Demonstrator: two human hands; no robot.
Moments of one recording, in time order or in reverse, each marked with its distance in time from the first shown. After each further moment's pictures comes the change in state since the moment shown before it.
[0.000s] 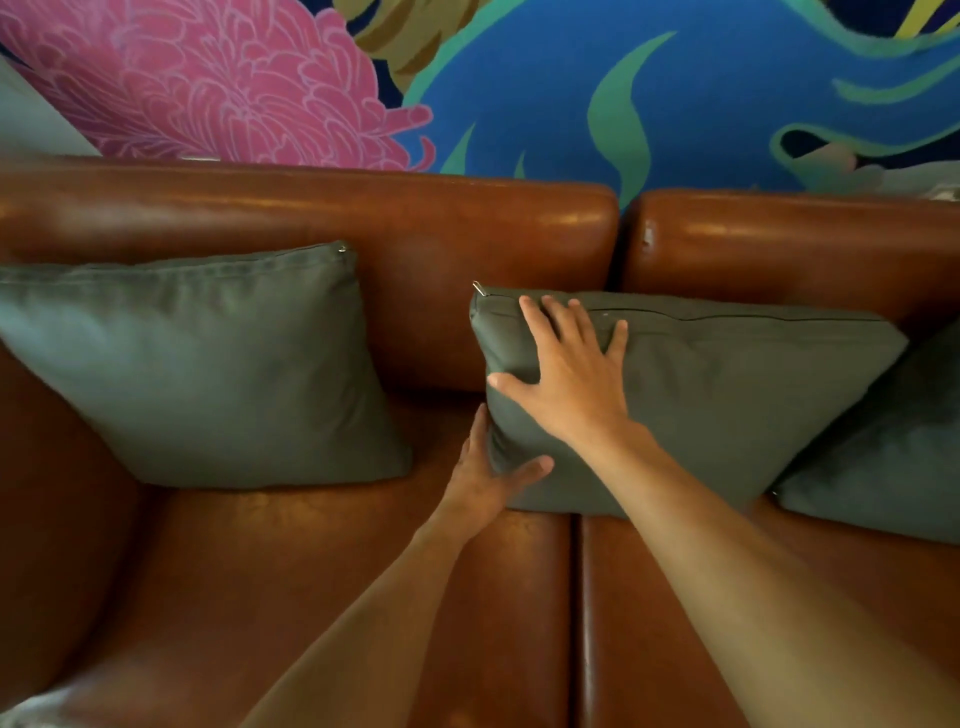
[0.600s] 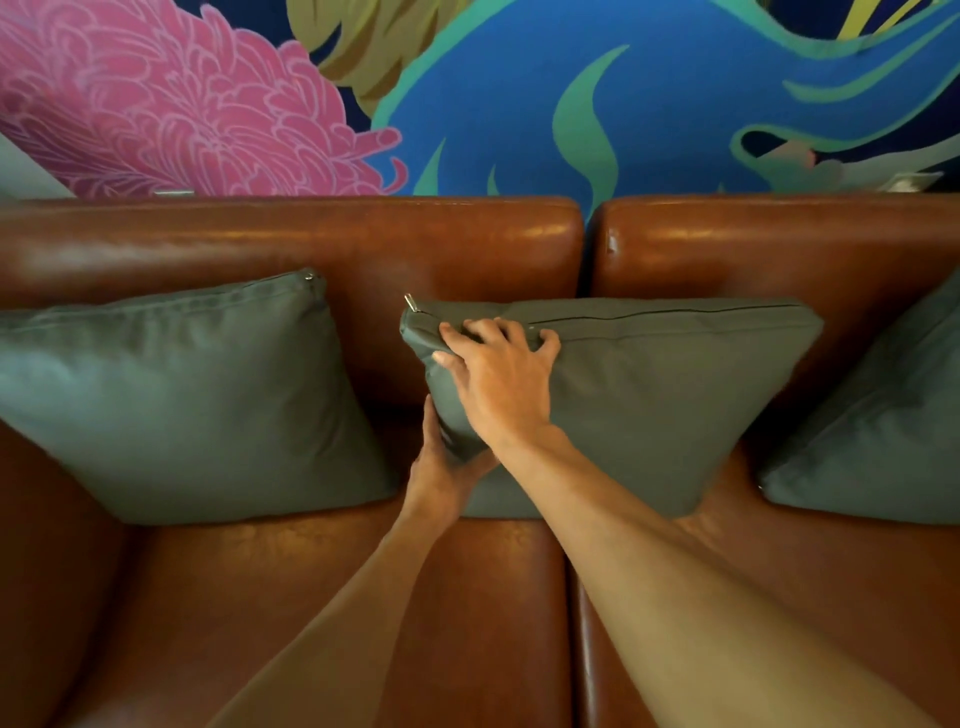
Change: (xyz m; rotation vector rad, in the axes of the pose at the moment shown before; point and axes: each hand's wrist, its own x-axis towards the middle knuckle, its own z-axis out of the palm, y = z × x) left_hand 0.003 0.021 -0.017 -0.023 0.181 0.084; right_hand 0.017 -0.035 0.021 0.080 0.298 -0.046
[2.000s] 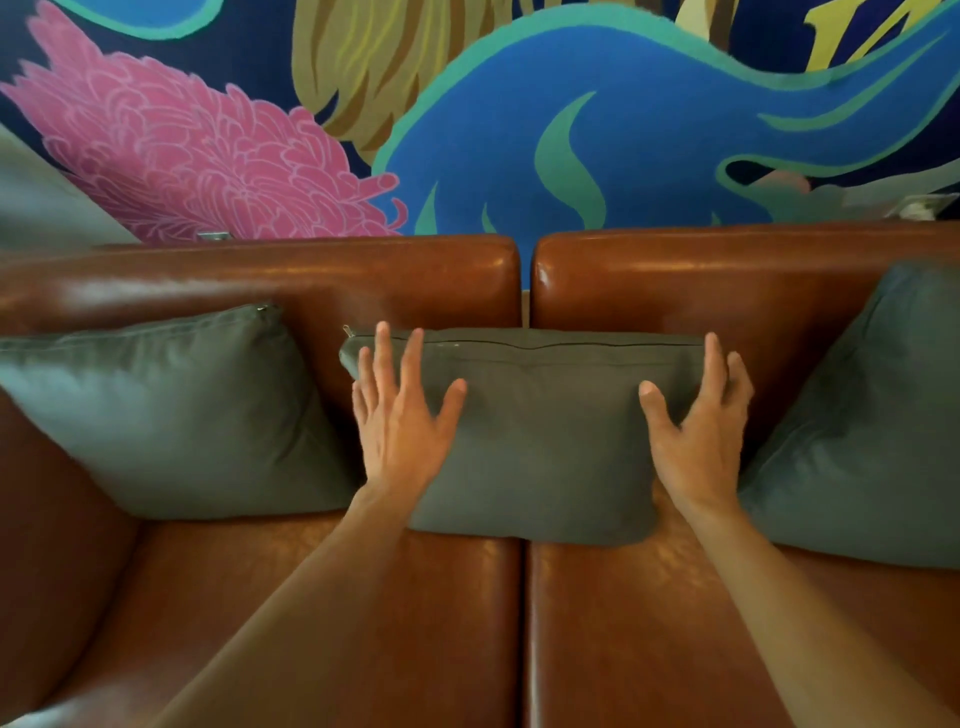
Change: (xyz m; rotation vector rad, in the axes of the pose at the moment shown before) left_hand -0.025 0.104 0.062 0.763 0.538 0.453; right_hand -0.081 0.248 -0.089 0.460 0.264 0.485
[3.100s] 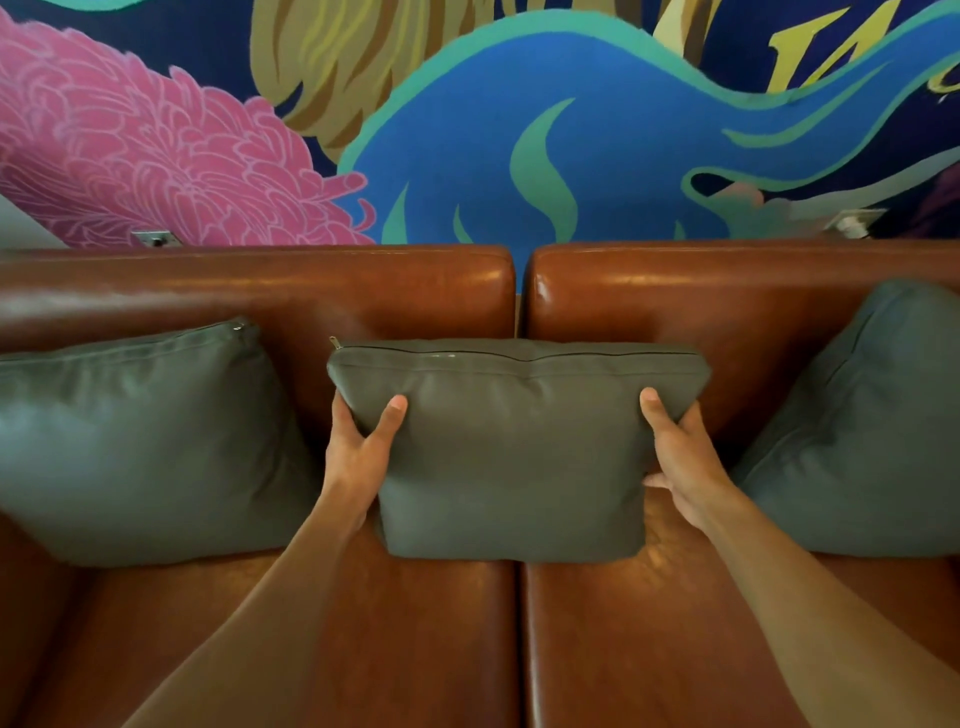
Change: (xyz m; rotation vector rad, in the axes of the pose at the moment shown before) left_hand 0.031 -0.085 0.008 -0.917 -0.231 -0.516; right_hand 0.011 -0.024 0.022 0.579 -0.247 0.609
